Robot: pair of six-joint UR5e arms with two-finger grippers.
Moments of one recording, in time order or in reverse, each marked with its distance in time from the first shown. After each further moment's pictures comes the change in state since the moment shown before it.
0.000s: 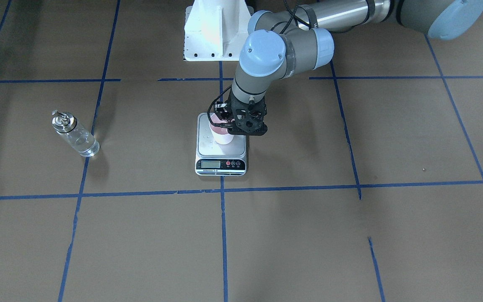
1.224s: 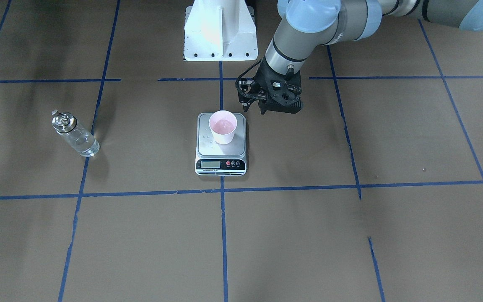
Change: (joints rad) left arm -0.080 0.133 -0.255 0.008 -0.002 0.000; right arm -0.247 -0.180 0.408 0.347 -0.053 0.651
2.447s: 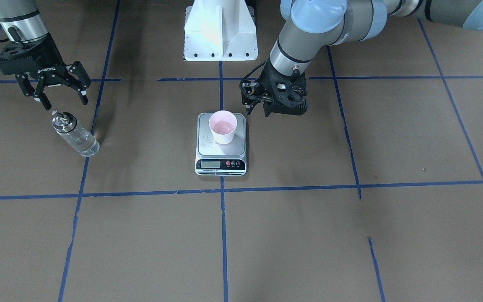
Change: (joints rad) left arm -0.018 0.003 -0.001 0.000 0.000 0.003; right arm -0.642 -0.058 0.237 0.012 -0.780 0.356
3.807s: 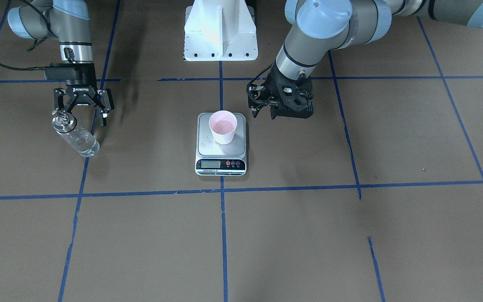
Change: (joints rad) left arm -0.008 0.027 0.001 -0.003 0.001 0.005; right arm -0.358 0.042 -0.307 0.184 -0.811 0.324
